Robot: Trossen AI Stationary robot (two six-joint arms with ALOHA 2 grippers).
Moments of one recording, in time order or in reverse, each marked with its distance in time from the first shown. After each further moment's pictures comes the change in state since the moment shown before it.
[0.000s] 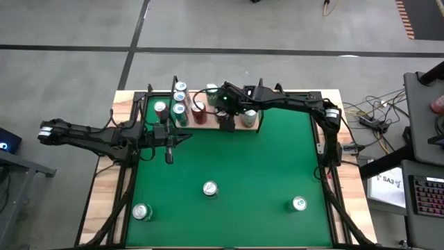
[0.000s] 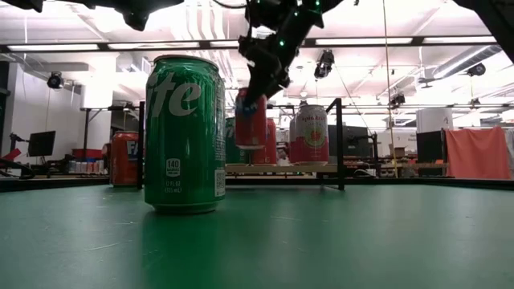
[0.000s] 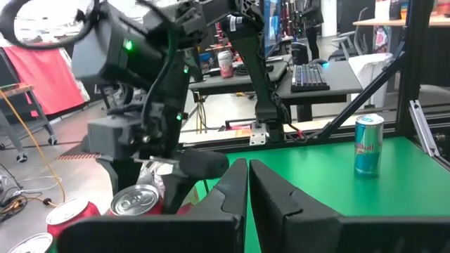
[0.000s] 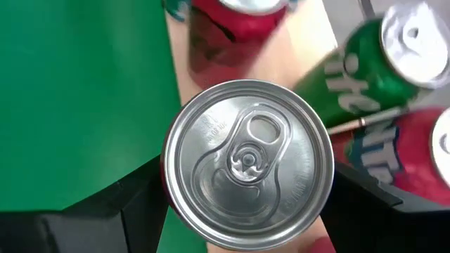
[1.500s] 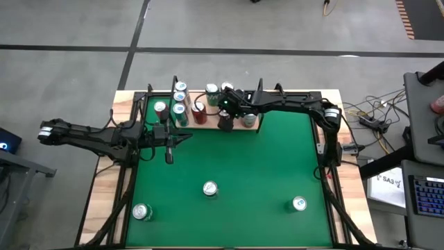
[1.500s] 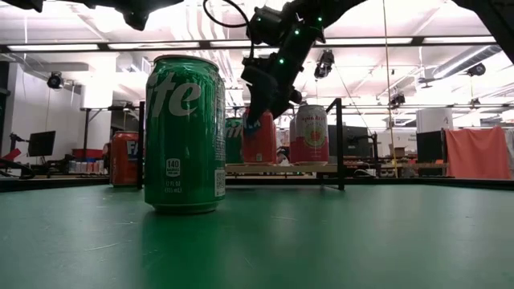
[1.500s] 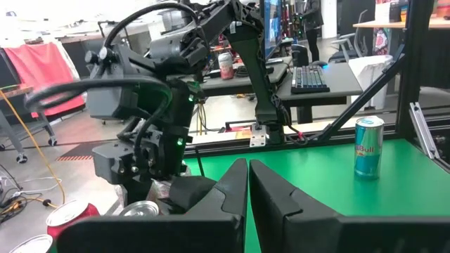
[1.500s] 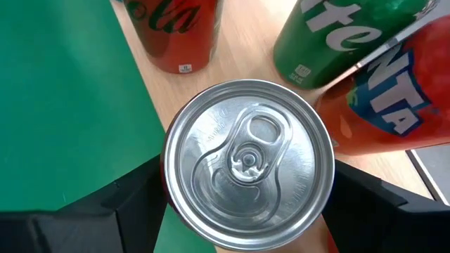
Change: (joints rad) left arm 0.000 0.000 0.000 0.007 0.000 -0.001; right arm -0.013 -0.002 -0.125 0.089 0.074 0.223
